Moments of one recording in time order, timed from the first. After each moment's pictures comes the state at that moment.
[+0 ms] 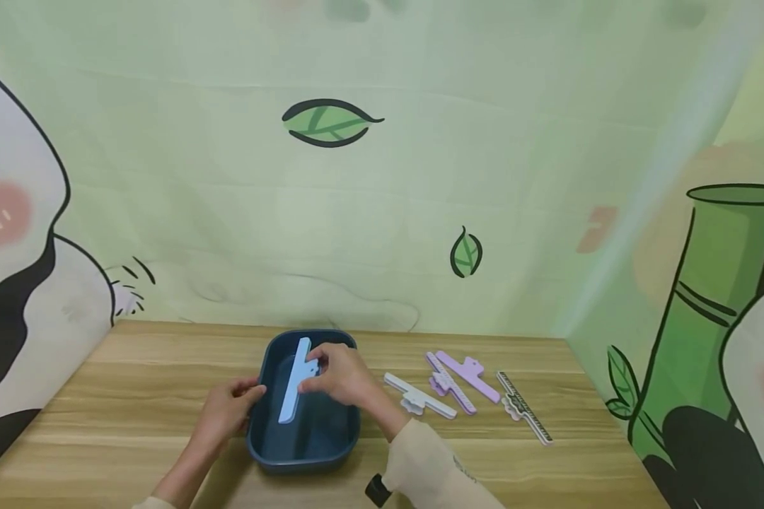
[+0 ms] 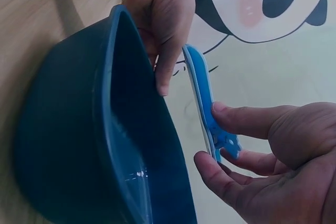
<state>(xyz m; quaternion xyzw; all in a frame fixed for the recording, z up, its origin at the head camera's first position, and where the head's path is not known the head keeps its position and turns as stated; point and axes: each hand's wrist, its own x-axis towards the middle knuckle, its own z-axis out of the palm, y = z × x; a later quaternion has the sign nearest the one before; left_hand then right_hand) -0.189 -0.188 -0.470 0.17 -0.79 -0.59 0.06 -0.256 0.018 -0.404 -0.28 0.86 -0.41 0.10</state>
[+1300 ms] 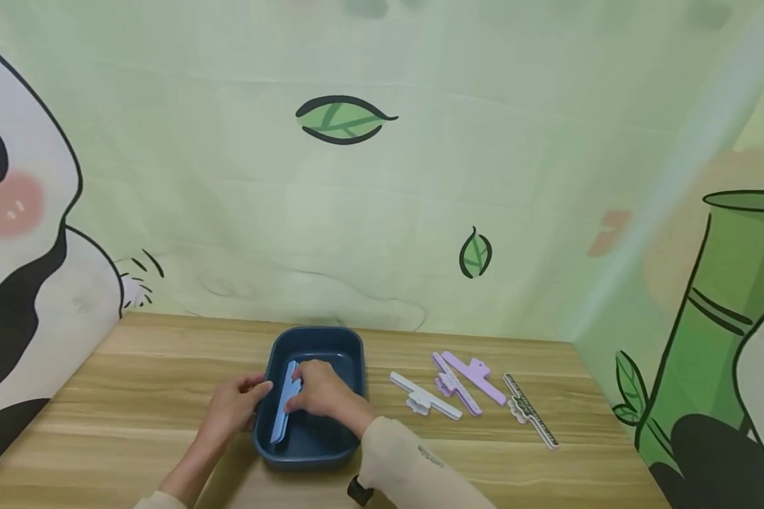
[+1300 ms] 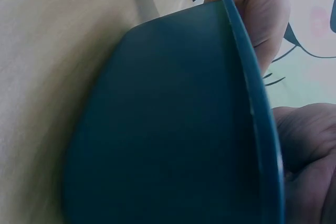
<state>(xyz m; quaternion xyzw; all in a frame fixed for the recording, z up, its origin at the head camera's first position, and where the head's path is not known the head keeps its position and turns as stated) -0.187 -0.190 -0.470 0.17 -0.78 -0.60 0.04 -0.263 -0.030 -0.448 -0.31 0.90 -0.29 0.13</state>
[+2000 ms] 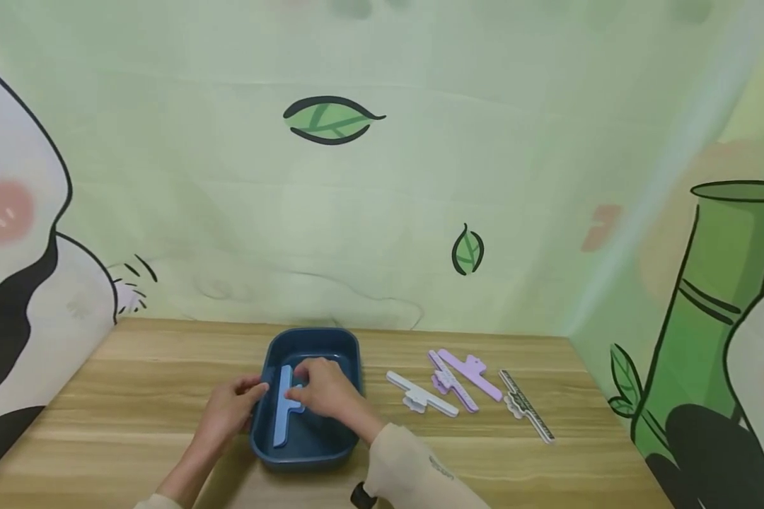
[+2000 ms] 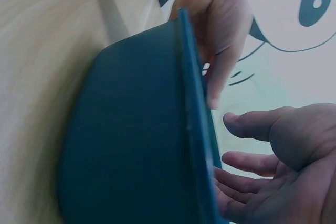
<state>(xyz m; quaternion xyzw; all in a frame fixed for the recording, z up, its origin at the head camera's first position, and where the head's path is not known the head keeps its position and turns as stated) -0.190 -0.187 -0.469 0.19 -0.79 -0.58 0.02 -0.253 -0.012 -0.436 -0.29 0.89 -0.34 0.11</state>
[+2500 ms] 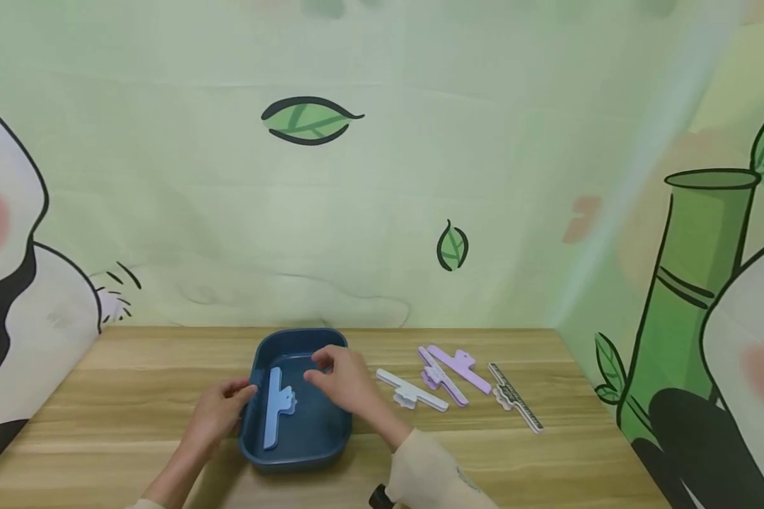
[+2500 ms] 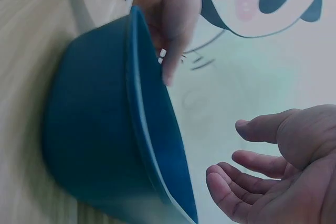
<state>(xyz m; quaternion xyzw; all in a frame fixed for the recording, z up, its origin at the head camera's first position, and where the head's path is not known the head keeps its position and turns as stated) -0.192 -0.187 -0.469 0.18 -0.81 -0.56 0.02 -0.246 0.036 -0.417 -0.26 0.87 -0.42 0.04</state>
